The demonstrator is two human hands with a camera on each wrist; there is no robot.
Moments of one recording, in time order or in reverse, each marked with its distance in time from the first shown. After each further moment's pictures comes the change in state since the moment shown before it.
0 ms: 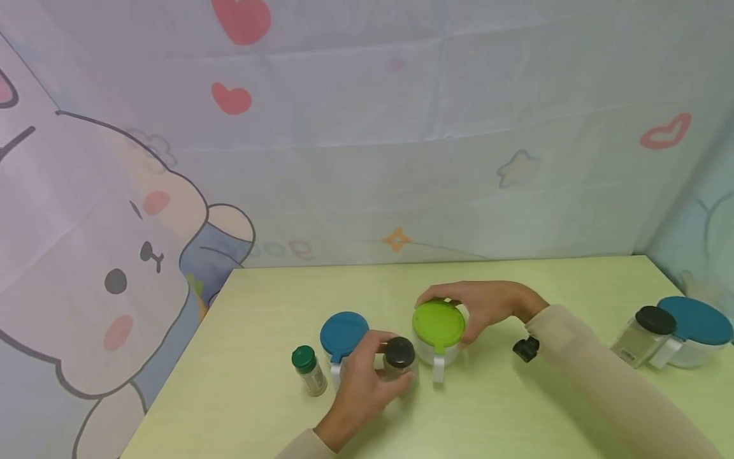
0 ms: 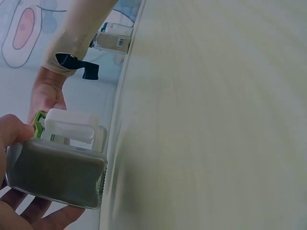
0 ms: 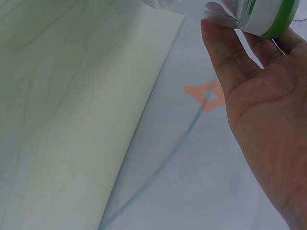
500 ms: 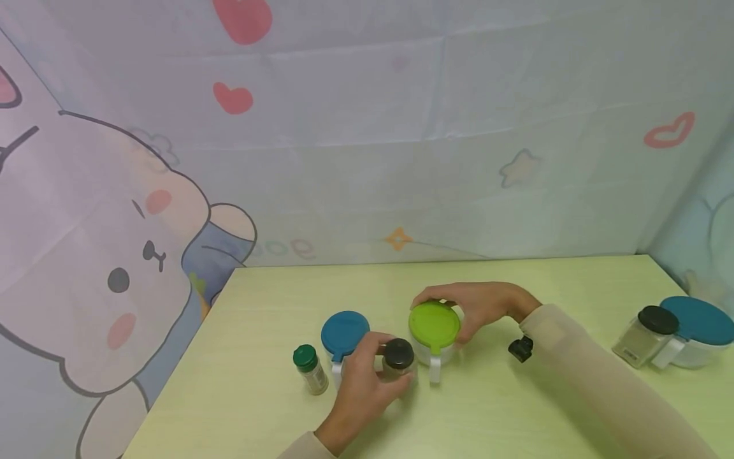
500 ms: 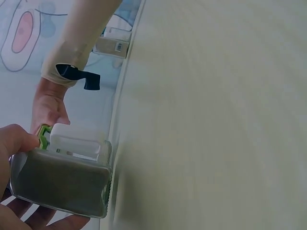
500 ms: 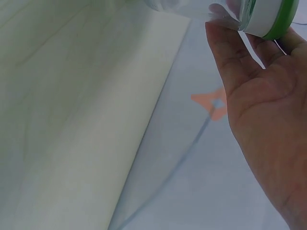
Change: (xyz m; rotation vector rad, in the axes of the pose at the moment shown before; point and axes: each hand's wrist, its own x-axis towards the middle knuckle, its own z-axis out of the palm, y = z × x) left_hand -0.004 0.002 -0.001 0.024 0.006 -0.054; right_hand 0.011 0.005 0.004 -0.023 -0.004 -0.006
